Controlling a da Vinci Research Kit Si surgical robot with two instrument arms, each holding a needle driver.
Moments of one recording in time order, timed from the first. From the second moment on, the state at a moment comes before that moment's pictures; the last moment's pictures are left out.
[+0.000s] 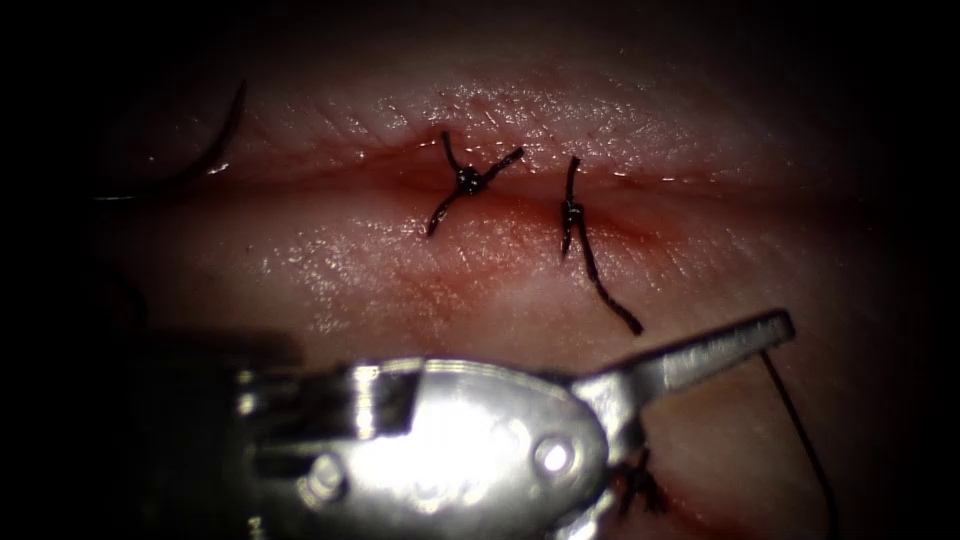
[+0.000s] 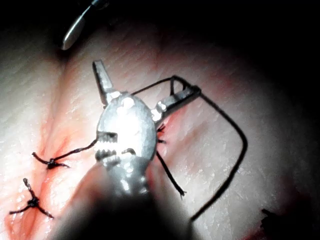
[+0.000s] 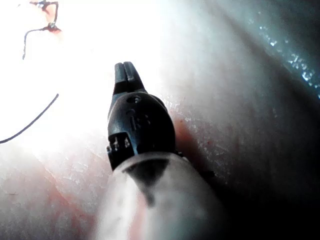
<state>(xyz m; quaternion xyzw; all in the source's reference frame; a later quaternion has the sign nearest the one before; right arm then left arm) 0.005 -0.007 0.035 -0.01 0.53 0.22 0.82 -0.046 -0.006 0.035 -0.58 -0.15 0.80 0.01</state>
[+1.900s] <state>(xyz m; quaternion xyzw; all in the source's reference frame) 0.009 -0.010 0.035 0.02 0.52 0.19 0.84 -0.041 -0.006 0.041 -0.47 0.02 0.88 -0.04</state>
